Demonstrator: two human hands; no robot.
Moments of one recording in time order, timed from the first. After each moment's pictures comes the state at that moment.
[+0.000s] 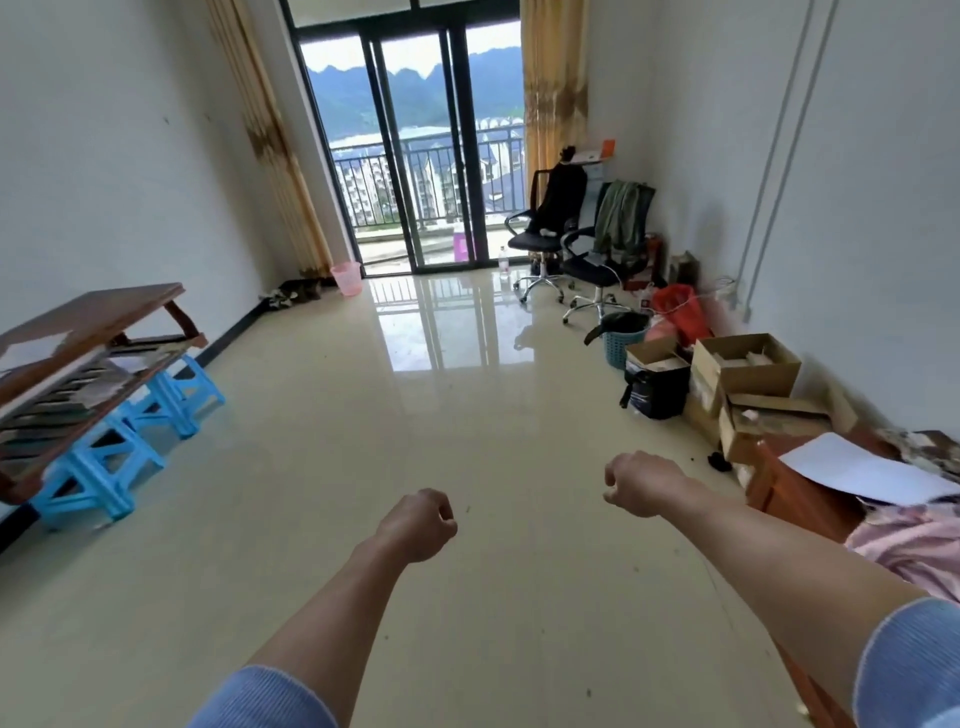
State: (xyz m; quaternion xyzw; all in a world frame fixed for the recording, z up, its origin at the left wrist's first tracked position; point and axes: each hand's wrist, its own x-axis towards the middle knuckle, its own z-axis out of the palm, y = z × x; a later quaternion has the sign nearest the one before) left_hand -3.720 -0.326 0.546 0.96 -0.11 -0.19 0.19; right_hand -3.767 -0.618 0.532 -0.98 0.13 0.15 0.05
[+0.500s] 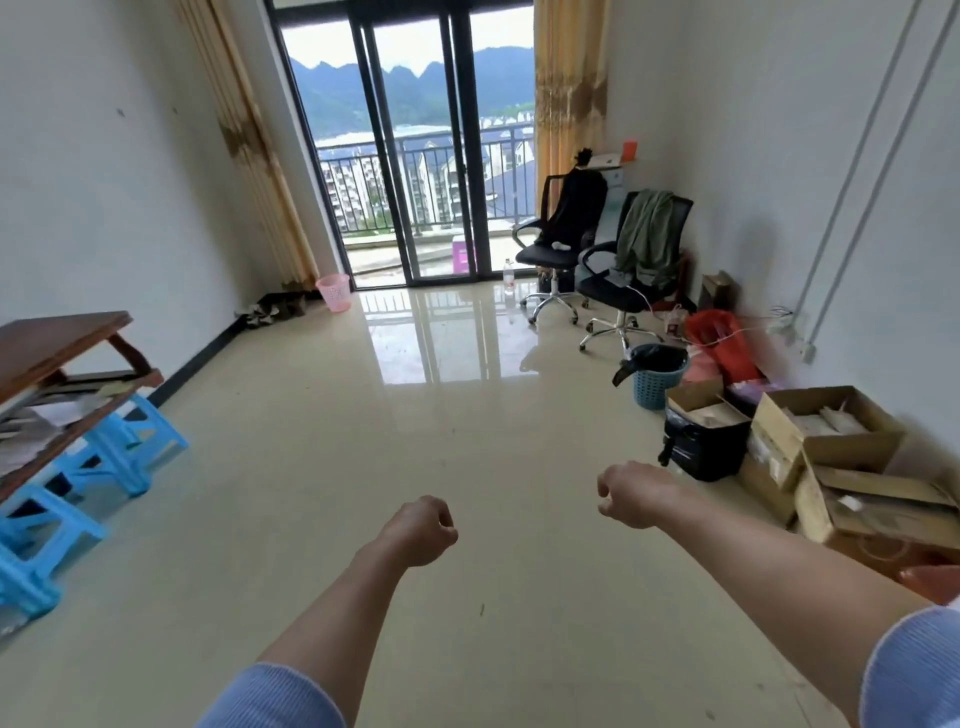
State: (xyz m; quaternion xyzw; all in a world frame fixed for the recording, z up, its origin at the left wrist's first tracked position) left_hand -3.291 -0.383 0.514 0.94 -0.09 -0.23 0.24; right_hand -3.350 -0.668 0.511 -0.98 0.12 0.17 0.04
